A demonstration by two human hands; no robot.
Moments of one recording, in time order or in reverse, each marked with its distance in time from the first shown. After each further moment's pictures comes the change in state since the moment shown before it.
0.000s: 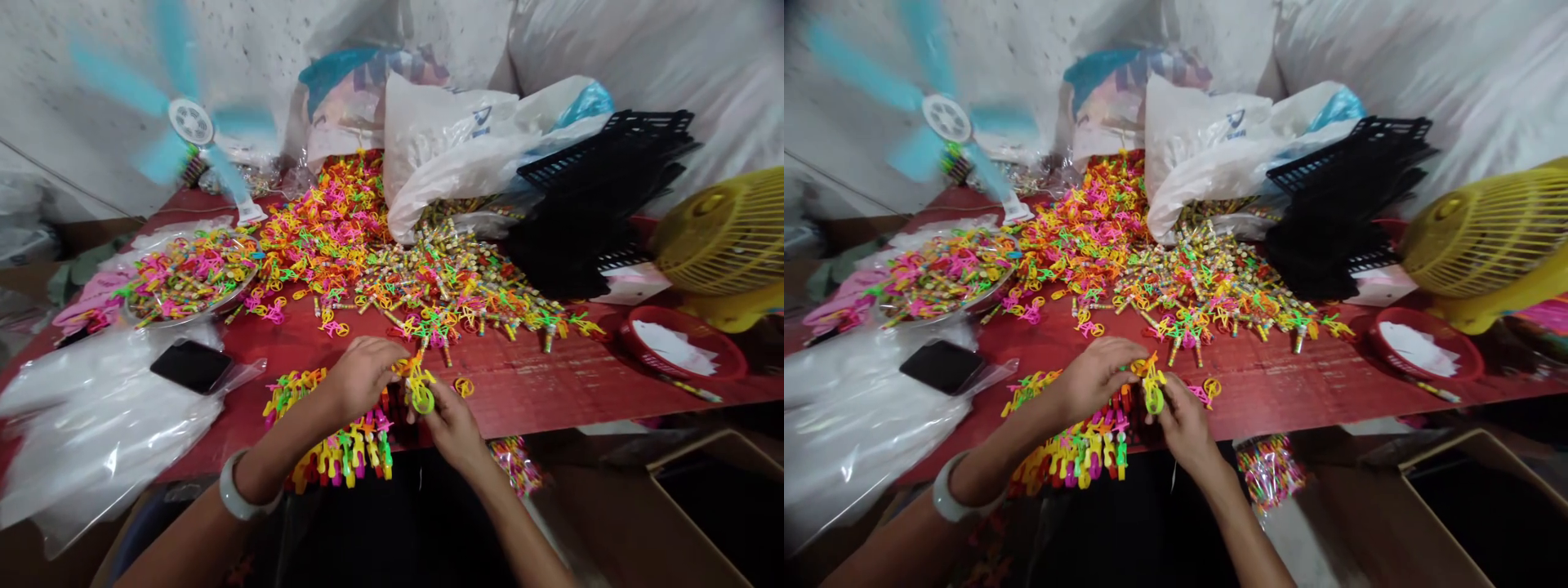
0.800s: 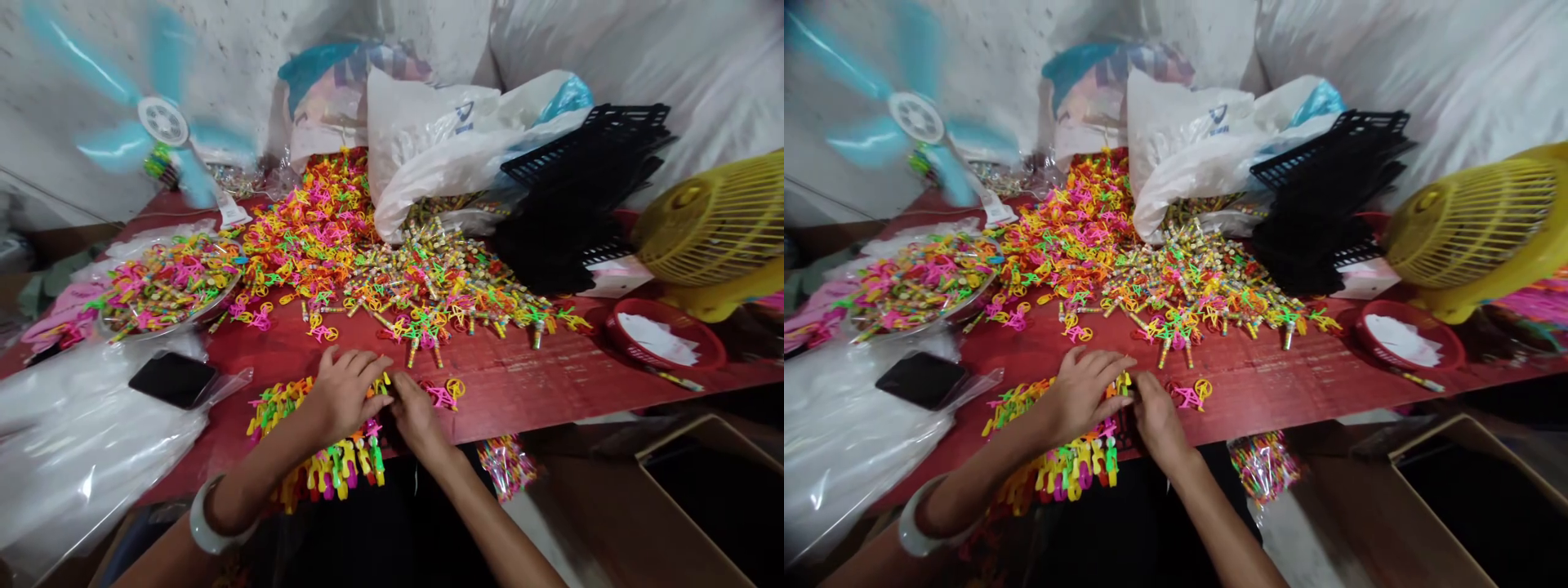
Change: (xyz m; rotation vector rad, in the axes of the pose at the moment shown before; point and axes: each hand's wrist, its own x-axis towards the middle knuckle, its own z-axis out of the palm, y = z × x) left_hand -0.014 -0.005 0.017 0.310 -0.076 -0.040; right_hand 0.012 0.037 0.028 -0.276 0.048 -0.090
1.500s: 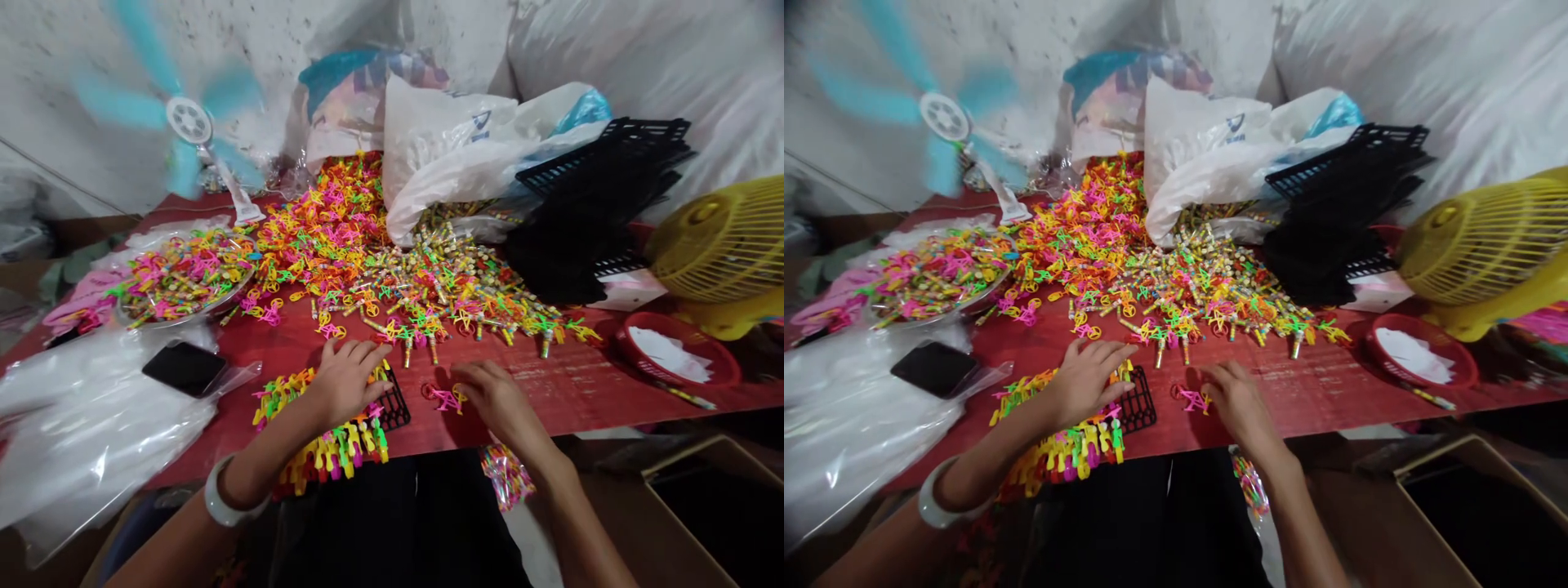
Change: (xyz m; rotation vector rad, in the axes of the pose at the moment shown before) left_hand 0.006 -0.010 -0.001 0.063 -0.025 -0.092; right_hand 0.005 0.037 -0.109 -0.380 -0.082 0.104
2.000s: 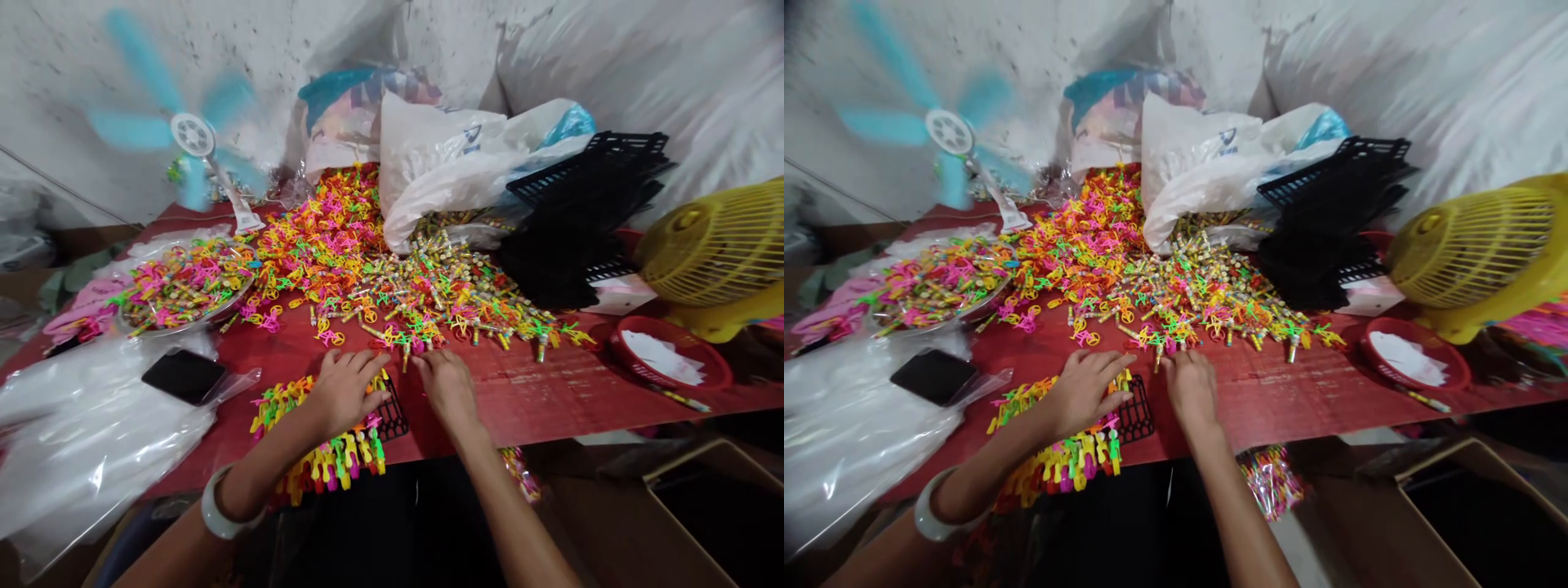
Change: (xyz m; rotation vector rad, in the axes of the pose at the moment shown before) left_hand -0.004 0.005 -0.002 0.014 -0.019 0.002; right_hand 0.039 -0.063 0.040 -0.354 0.075 0.179
